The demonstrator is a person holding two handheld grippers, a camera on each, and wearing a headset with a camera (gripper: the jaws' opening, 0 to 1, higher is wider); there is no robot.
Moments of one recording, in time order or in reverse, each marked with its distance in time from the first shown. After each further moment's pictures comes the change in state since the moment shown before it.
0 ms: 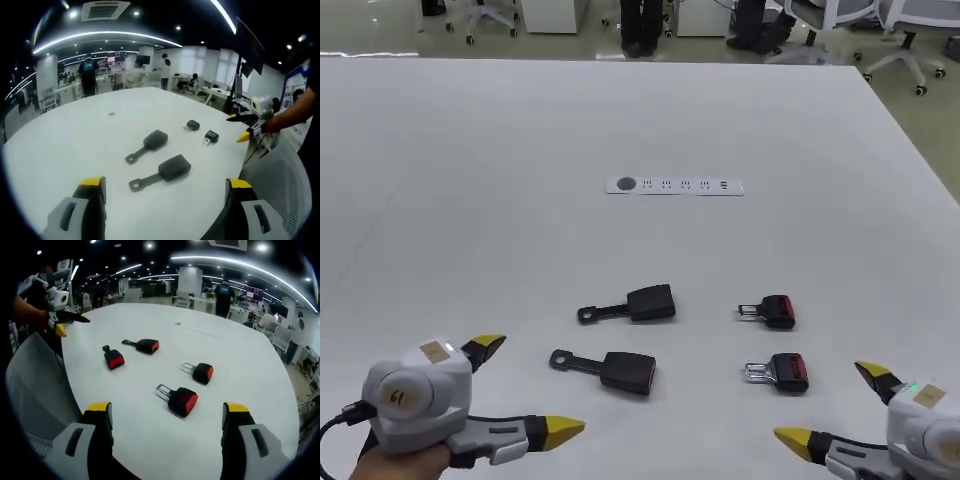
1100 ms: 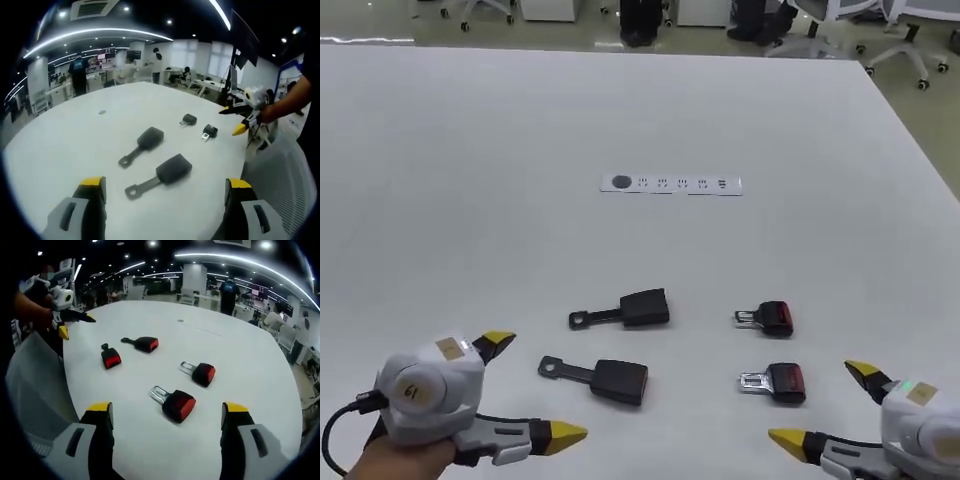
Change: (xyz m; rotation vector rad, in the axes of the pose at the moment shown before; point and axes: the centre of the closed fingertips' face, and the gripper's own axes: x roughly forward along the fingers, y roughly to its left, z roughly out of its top) left arm 0.029 -0.002 0.001 0.051 0.055 -0.059; right arm 0.024 -0.015 -0.001 -0.011 0.029 0.049
